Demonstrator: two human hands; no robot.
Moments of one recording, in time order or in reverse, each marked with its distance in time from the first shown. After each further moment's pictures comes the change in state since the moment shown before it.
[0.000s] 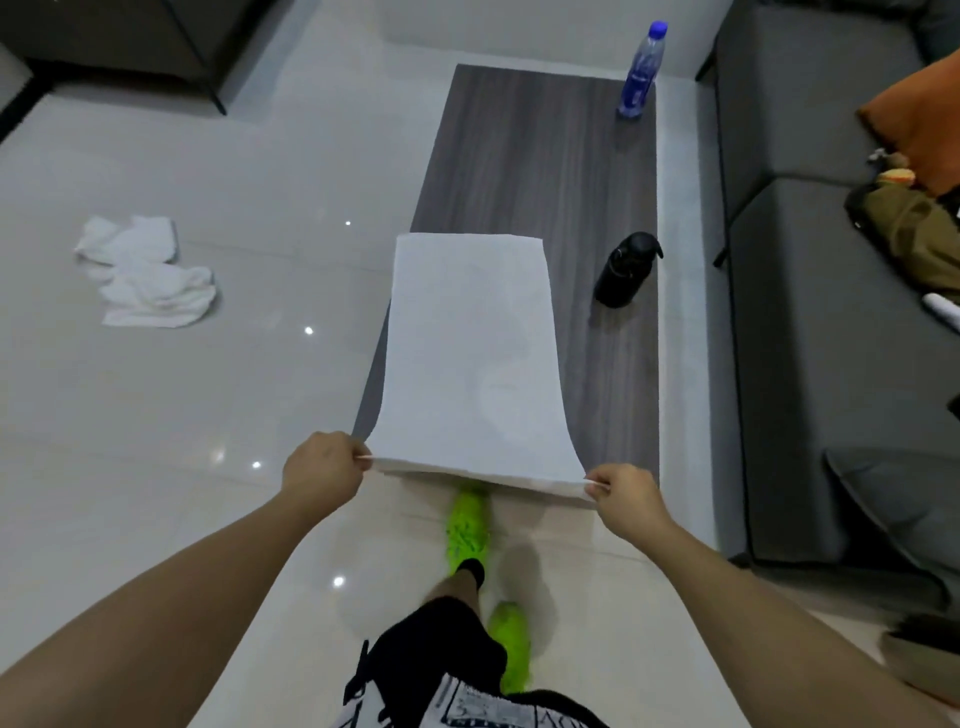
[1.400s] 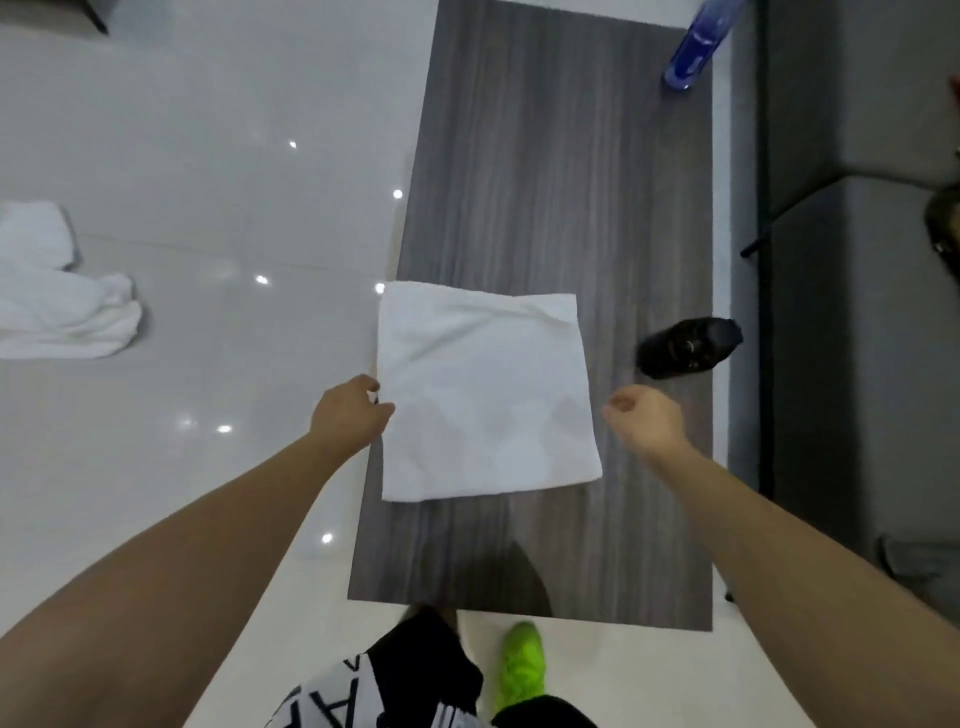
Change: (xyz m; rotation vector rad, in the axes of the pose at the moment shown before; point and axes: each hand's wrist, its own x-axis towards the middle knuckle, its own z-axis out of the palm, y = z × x) left_hand 0.336 0.057 -0.093 -0.339 -0.207 -0.089; right_hand 0.295 -0.160 -0.104 0.149 0.045 0.272
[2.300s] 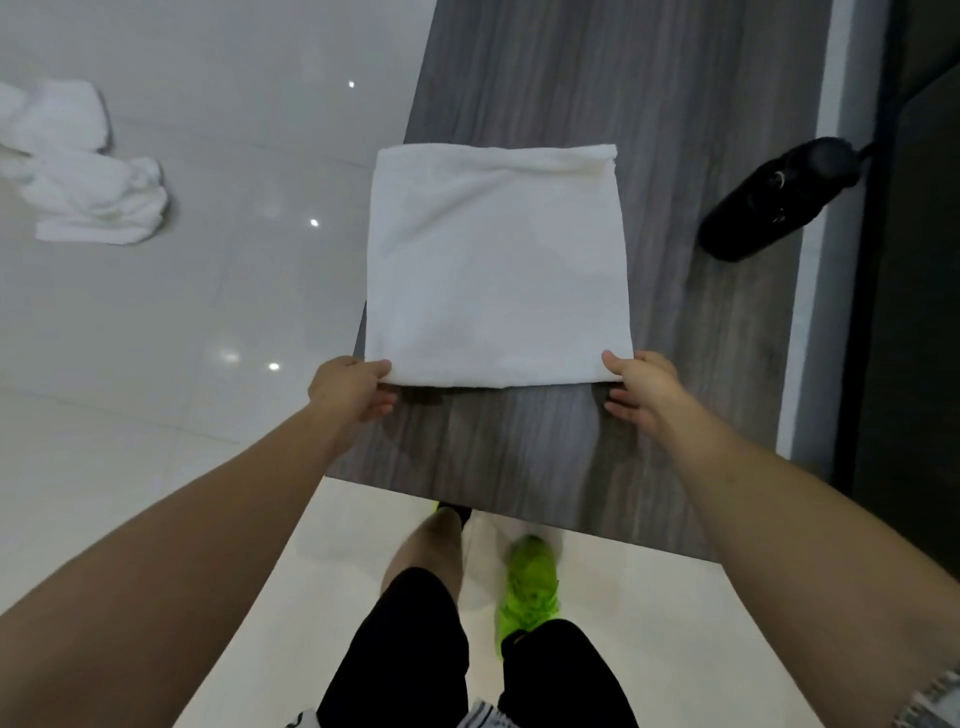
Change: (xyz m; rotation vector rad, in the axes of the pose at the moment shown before) left_hand -0.053 -0.095 0.162 -0.860 0.123 -0.449; right_hand 0.022 0.129 0.138 0.777 -0.207 0.368
